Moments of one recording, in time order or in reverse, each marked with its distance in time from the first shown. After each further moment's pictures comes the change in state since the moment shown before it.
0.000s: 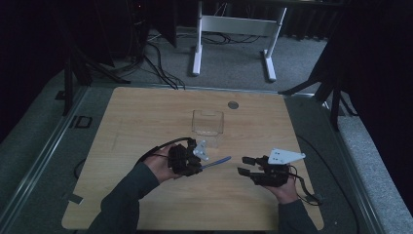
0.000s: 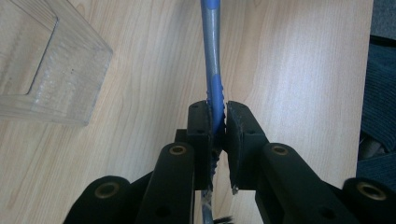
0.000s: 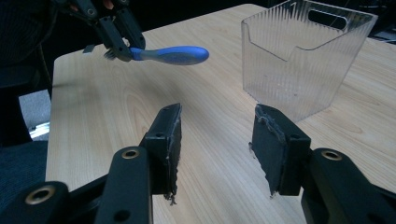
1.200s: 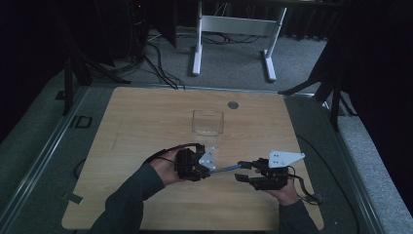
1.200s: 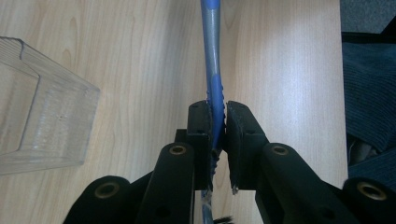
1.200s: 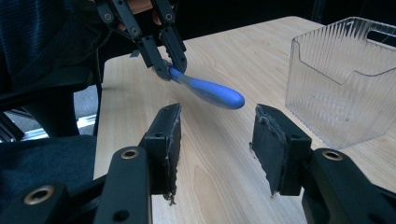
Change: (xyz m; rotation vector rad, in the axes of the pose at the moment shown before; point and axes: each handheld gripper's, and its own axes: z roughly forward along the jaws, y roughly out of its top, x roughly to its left) left arm -0.018 0.015 -0.001 -0.051 0.005 0.136; right arm 0.010 0.008 -0.002 -0.034 0.158 -0.039
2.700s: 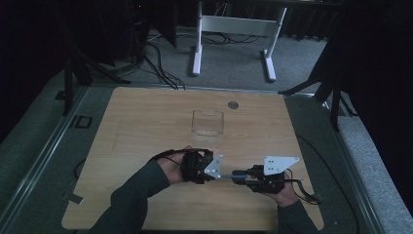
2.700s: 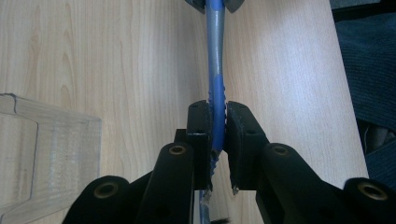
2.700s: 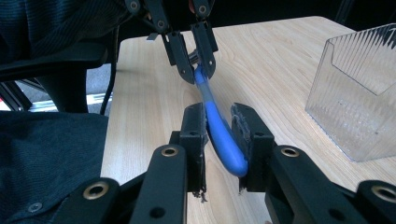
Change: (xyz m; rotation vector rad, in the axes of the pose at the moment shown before) left arm -0.006 0.013 0.008 0.015 -0.012 0.191; right arm 0.011 0.000 0.009 0.050 0.054 -0.112
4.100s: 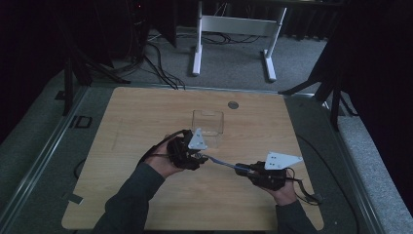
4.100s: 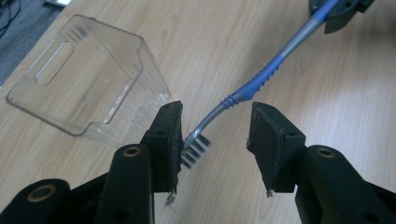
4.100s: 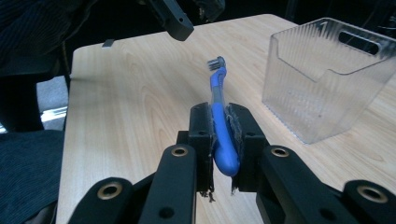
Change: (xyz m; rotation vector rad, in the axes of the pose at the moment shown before) left arm 0.023 -0.036 -0.020 -0.135 0.224 -0.447; right arm -0.005 -0.001 -0.003 -0.014 -0.171 0.065
